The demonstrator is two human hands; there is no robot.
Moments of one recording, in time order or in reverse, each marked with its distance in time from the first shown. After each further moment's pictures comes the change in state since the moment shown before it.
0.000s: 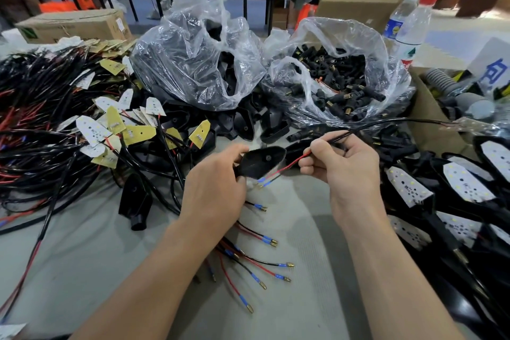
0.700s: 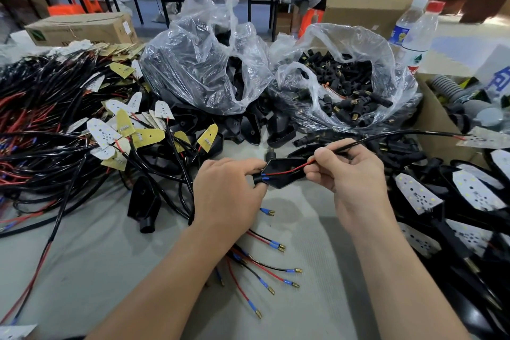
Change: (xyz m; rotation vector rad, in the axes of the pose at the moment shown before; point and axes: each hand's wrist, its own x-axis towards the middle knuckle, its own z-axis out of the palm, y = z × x) left_hand -0.003 0.003 0.008 0.056 0.101 -0.014; right_hand 0.001 0.003 -0.002 0.008 -0.024 0.056
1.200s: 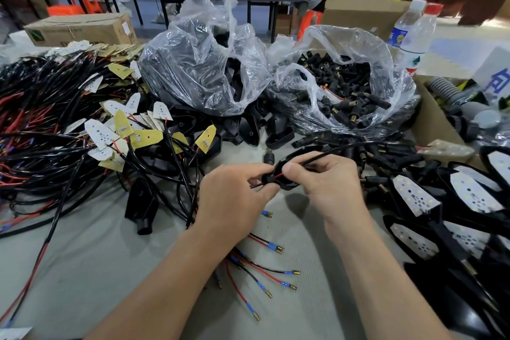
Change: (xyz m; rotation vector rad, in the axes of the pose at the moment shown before) left_hand -0.003 0.006 -0.006 -0.255 -0.075 0.033; right_hand -0.010 0.012 0.013 -0.366 -0.092 -0.050
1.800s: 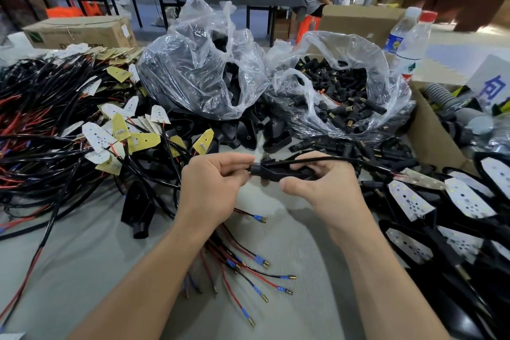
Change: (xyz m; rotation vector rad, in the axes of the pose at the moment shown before) left_hand 0.018 -0.013 -0.012 -0.450 0.011 -0.236; right_hand 0.000 -0.006 -0.011 -0.060 -0.100 -0.055
